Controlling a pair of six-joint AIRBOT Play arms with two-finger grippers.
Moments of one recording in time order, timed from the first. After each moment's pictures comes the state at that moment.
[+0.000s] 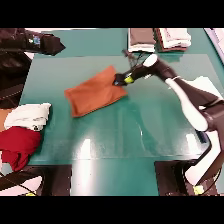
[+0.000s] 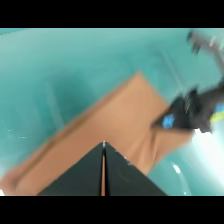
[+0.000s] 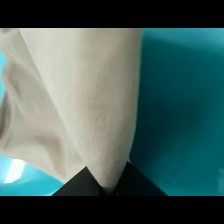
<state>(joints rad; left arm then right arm) -0.21 -1.27 1.66 1.16 -1.06 -1.40 0.28 -1.84 1.70 -0.82 1.06 1.31</state>
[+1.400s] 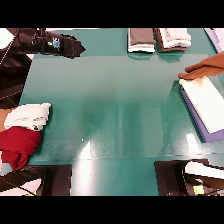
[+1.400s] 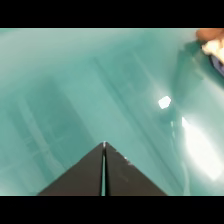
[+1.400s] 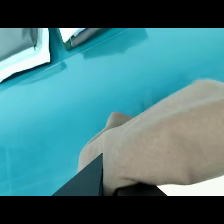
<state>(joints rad) -0.36 -1.27 1.66 1.14 -1.01 -1.42 -0.64 -1.33 1.73 -1.05 1.26 1.46</state>
